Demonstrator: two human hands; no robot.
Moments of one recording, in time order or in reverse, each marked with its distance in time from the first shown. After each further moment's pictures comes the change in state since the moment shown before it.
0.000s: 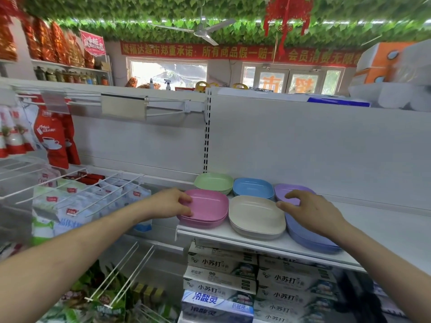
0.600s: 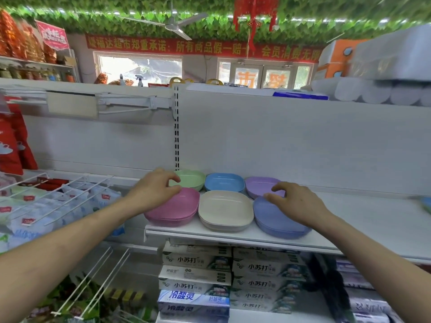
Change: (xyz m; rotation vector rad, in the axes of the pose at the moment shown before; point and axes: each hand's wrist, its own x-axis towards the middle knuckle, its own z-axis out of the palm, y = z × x) left_hand 0.018 0.050 0.005 0.082 0.344 0.160; right_hand -0.009 0.037 -0.020 0.027 0.039 0.071
